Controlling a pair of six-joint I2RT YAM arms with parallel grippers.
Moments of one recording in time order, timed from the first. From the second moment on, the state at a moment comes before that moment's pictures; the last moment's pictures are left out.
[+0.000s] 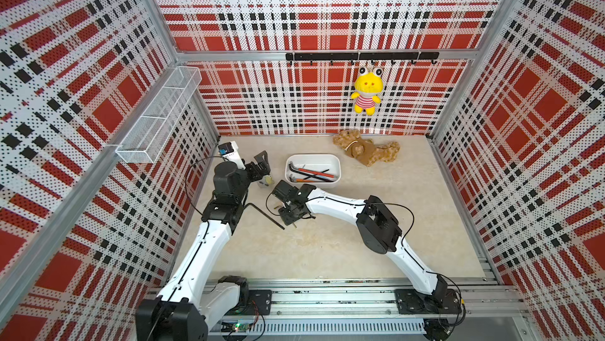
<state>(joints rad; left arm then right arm) -0.08 1.05 0.80 0.06 0.03 -0.44 1.02 2.42 2.03 -0.81 0.00 0.43</state>
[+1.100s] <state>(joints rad) -0.06 1.05 0.80 0.06 0.05 -0.44 0.72 2.03 1.81 -0.58 0.04 -0.41</state>
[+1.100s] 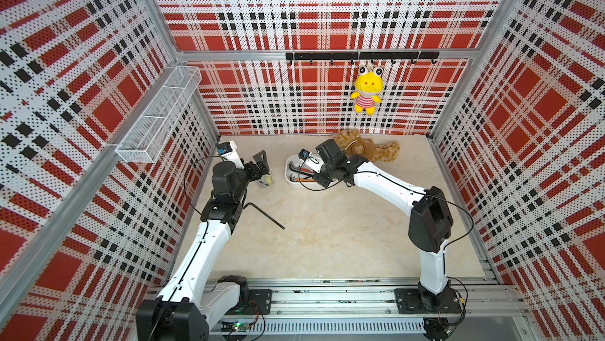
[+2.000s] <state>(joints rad) -0.06 1.01 0.80 0.05 0.05 -0.44 0.68 2.46 2.21 -0.69 0.09 -0.45</state>
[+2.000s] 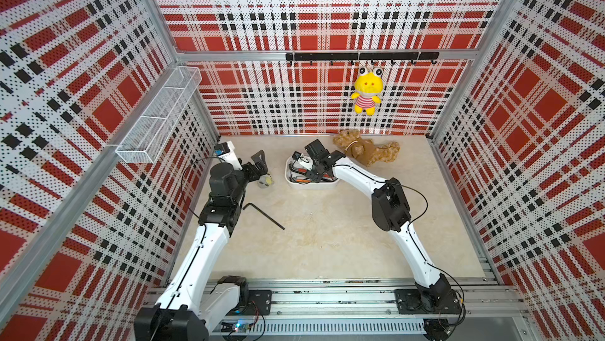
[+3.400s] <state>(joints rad) -0.07 0.98 0.80 0.09 0.00 -0.49 1.06 2.46 2.14 -0.67 -0.12 0.11</state>
